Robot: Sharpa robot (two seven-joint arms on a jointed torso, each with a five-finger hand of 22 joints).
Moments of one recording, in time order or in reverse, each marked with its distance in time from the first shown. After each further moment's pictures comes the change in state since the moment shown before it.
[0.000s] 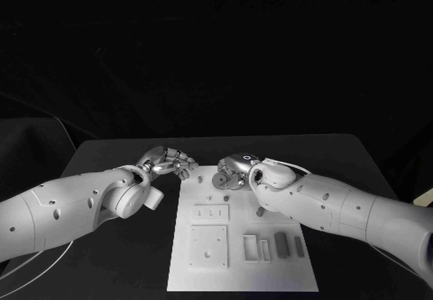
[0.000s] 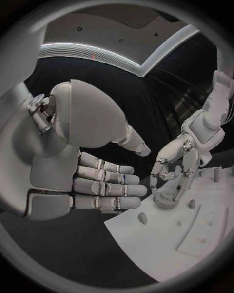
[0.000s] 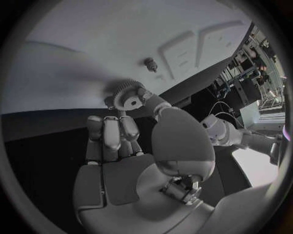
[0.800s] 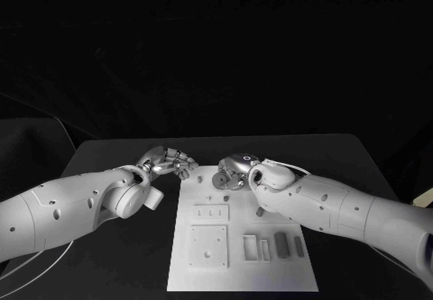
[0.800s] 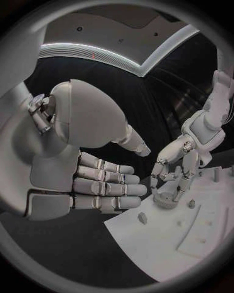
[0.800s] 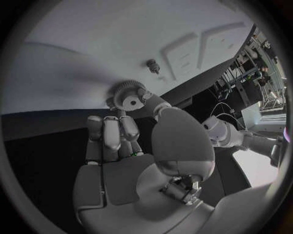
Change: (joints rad) left arm 0.000 0.001 0.000 -0.001 0.000 0.000 0.000; left_hand 0.000 0.000 0.000 0.000 0.000 0.000 0.000 0.000 0.000 0.000 0.000 0.000 0.000 0.000 0.000 0.000 0.000 0.013 0.000 0.000 0.000 0.000; right arm -0.004 0.008 -0.002 -0.010 -0.011 -0.010 -0.013; right_hand 0.000 0.000 0.002 0.002 -0.003 0.000 0.000 0.000 -0.043 0.002 0.002 0.000 -0.001 0.002 -0.001 0.000 0.001 0.000 0.000 0.000 0.000 0.001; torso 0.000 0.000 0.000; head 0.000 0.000
